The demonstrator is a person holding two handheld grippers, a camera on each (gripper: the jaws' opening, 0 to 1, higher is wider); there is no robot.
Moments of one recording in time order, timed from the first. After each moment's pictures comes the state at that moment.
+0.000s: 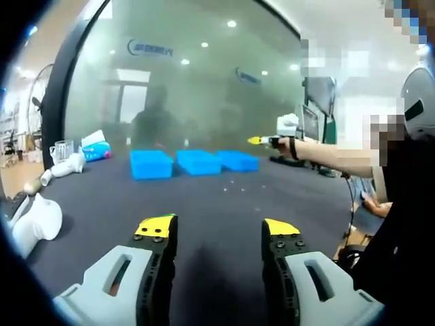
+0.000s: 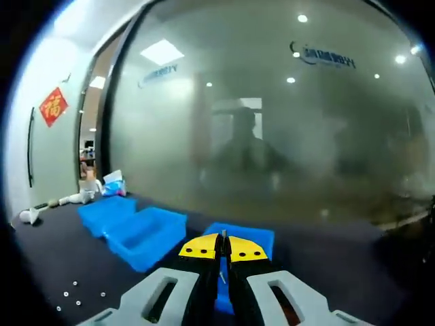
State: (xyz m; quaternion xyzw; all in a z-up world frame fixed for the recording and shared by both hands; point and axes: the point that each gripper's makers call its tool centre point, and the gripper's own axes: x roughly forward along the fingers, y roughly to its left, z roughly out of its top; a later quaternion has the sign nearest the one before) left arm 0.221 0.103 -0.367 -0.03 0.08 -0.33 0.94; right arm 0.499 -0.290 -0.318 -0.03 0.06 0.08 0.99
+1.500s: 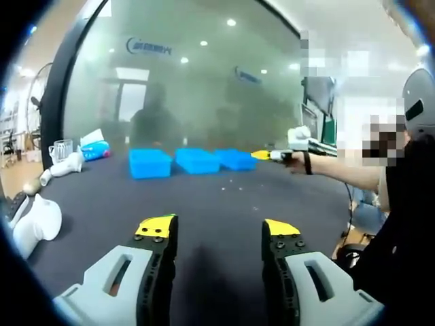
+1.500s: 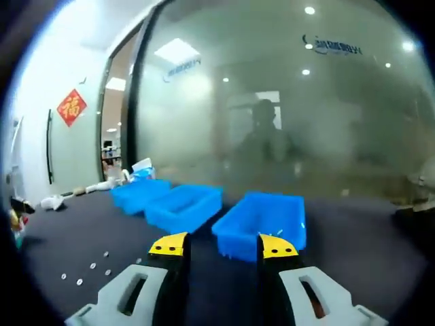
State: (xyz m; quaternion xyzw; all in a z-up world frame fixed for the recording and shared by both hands) left arm 0.218 0.100 -0.365 -0.03 0.08 -0.33 0.94; right arm 0.412 -0.255 -0.362 -0.02 0.07 0.16 0.98
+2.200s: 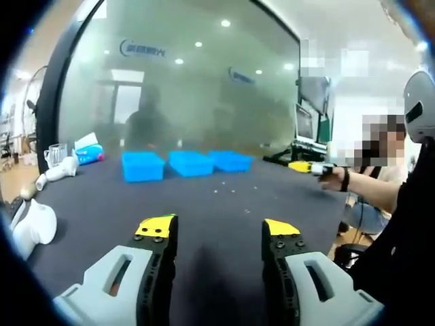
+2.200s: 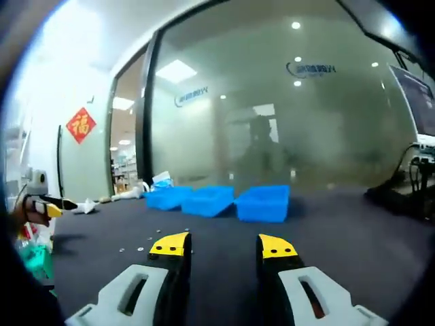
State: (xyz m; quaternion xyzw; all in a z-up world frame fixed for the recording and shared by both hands) left arm 0.212 0.090 -0.359 -0.02 0.08 -0.35 0.93; right arm 0.260 -0.270 -0.354 0.02 0.02 0.15 0.99
